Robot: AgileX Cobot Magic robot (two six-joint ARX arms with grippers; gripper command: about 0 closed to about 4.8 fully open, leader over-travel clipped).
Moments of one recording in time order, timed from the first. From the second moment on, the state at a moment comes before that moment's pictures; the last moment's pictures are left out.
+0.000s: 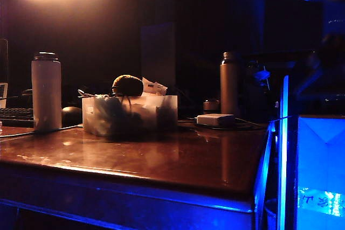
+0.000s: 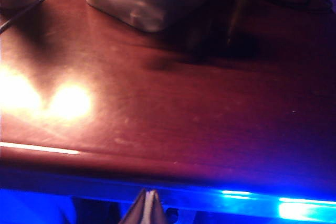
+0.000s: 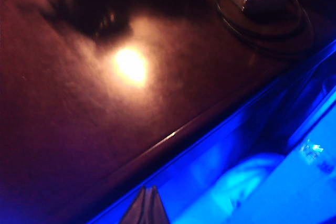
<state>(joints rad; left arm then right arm) -0.17 0.29 0.09 -0.13 0.19 -0.02 0.68 0.63 0.17 0.12 0.22 0.00</state>
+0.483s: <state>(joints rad) -0.17 0.15 0.09 -0.15 0.19 -0.02 0.67 0.42 0.10 0.09 0.22 0.00</state>
